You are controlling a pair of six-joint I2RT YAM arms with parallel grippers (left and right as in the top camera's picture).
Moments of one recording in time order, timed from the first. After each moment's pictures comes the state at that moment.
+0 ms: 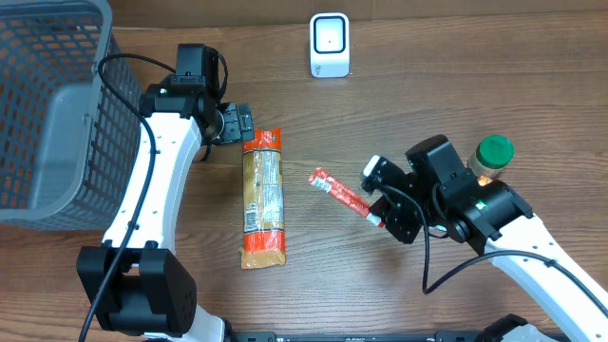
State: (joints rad) left arm -0.05 1.72 1.53 -1.04 -0.11 -0.24; right arm 0.54 1.27 0.98 -0.77 -0.37 -0.32
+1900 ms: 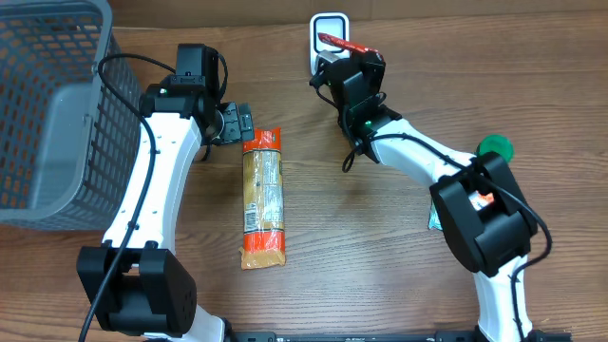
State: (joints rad) left arm -0.05 1.72 1.53 -1.04 -0.11 -0.24; right arm 0.56 2.18 1.52 0.26 0.76 -1.16
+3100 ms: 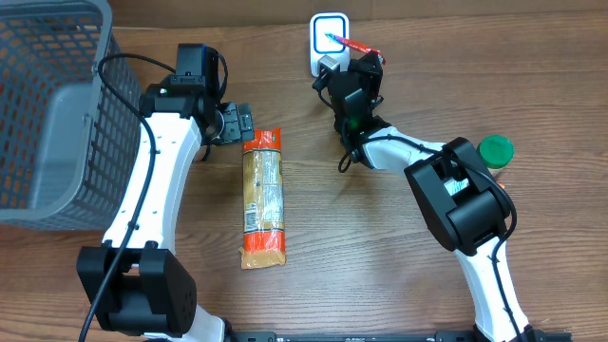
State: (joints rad) left arm -0.05 1.72 1.53 -1.04 -0.11 -0.24; right arm 0.54 2.35 1.52 0.56 0.85 -1.32
